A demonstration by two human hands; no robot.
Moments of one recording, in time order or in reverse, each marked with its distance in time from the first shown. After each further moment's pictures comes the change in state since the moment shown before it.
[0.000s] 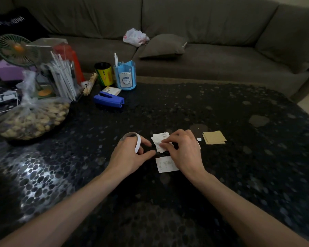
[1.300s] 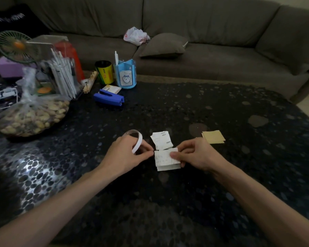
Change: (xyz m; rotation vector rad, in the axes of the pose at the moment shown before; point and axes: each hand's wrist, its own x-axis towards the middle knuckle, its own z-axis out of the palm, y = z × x) left_hand -0.004 -0.007 -0.010 -0.011 -0.077 0.113; right_hand -0.003 0.002 -0.061 0.407 -0.546 0.521
